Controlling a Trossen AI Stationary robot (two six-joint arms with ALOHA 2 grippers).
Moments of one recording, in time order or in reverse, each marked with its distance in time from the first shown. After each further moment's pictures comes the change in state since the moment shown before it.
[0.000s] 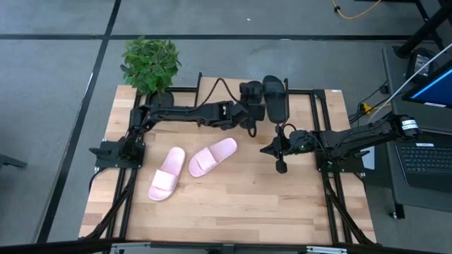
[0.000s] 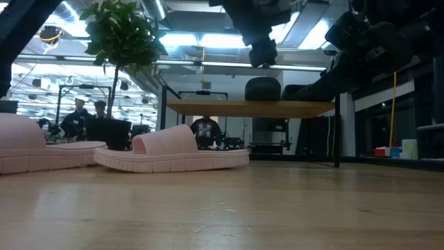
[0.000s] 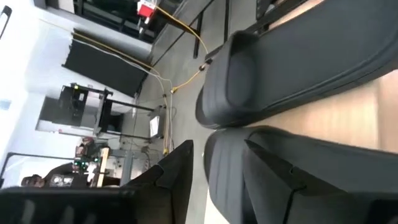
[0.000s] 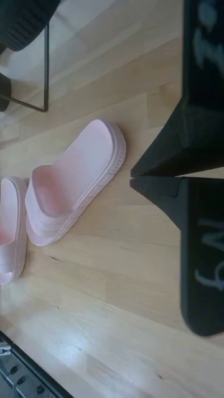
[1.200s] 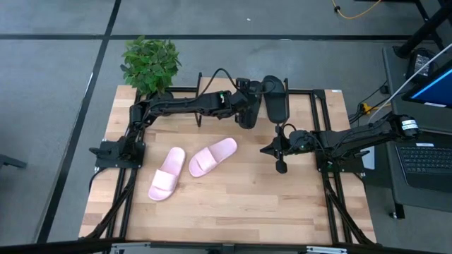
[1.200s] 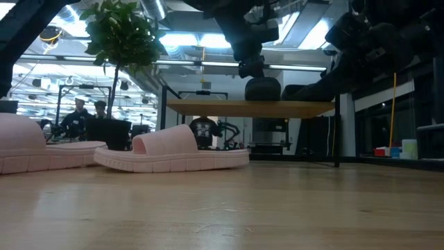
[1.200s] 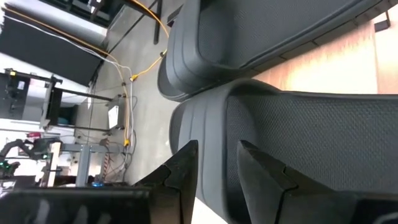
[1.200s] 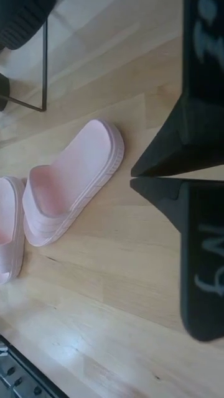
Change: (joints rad) left arm 0.094 0.000 0.000 -0.155 0.179 -0.087; right arm 0.000 0.000 0.000 -0.011 0.001 -0.004
